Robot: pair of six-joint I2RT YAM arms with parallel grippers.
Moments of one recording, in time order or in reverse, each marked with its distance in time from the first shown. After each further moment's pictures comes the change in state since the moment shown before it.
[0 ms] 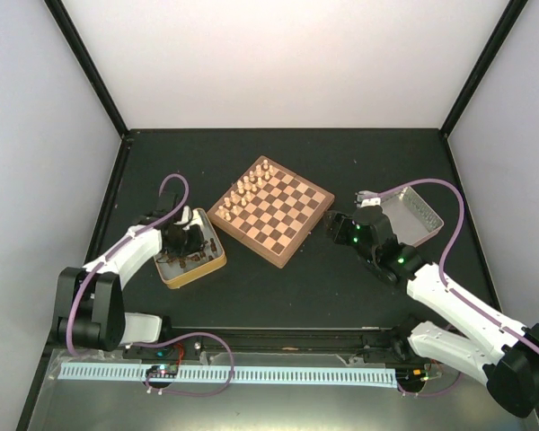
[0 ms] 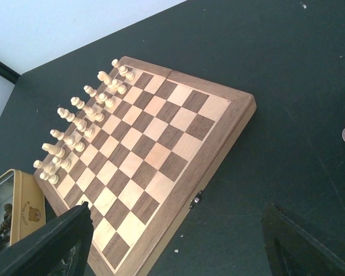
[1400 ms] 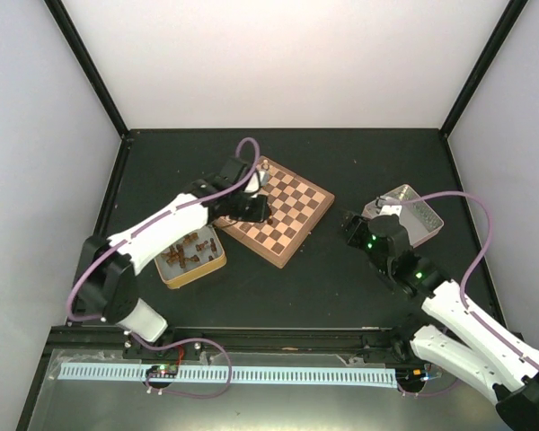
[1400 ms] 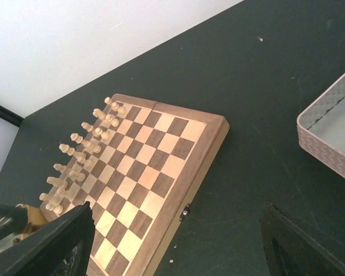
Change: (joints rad) left arm -0.455 0.182 0.472 -0.012 0.037 0.002; right arm 0.000 -0.172 -0.023 -0.083 0.103 0.072
